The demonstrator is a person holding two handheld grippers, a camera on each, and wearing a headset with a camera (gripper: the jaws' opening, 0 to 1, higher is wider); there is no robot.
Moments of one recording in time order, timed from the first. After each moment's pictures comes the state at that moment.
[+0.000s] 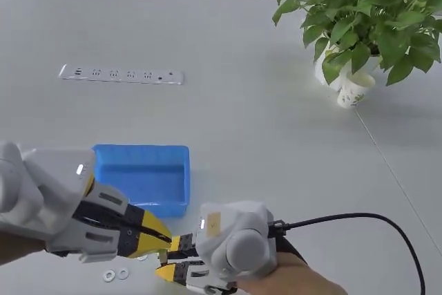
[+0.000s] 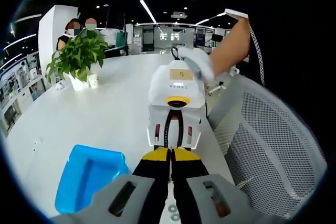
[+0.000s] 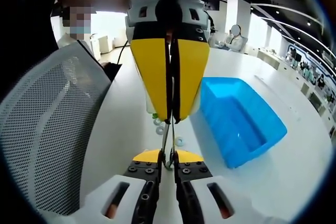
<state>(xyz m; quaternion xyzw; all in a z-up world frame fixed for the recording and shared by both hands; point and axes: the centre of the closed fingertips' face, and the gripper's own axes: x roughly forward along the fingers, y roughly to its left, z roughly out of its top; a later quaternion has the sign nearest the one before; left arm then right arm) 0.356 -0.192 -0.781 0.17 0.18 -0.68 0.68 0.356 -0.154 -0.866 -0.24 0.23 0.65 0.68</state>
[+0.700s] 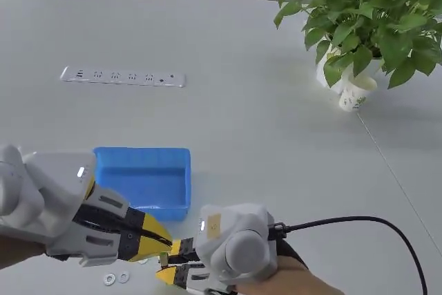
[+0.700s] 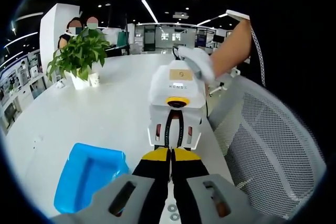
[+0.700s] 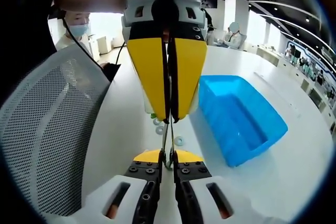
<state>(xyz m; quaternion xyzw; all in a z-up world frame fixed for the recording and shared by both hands) 0.357 -0.190 -0.781 0.17 0.19 -0.68 0.69 0.356 -0.154 -0.868 -0.23 0.24 0.65 0.68</state>
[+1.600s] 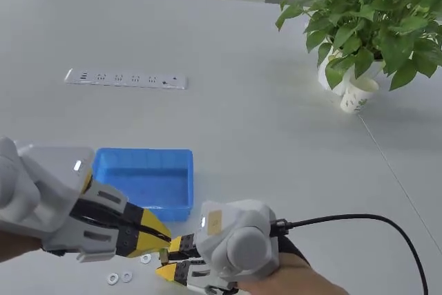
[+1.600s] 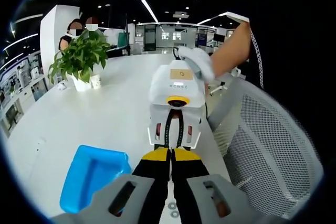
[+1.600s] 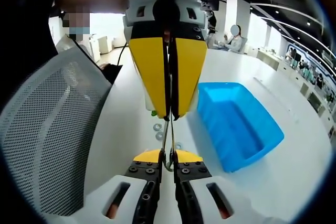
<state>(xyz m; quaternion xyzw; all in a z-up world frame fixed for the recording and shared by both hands) 0.357 -0.185 -0.769 0.18 0.19 -0.68 0.69 0.357 -0.150 -0.855 -0.24 0.23 0.65 0.68</state>
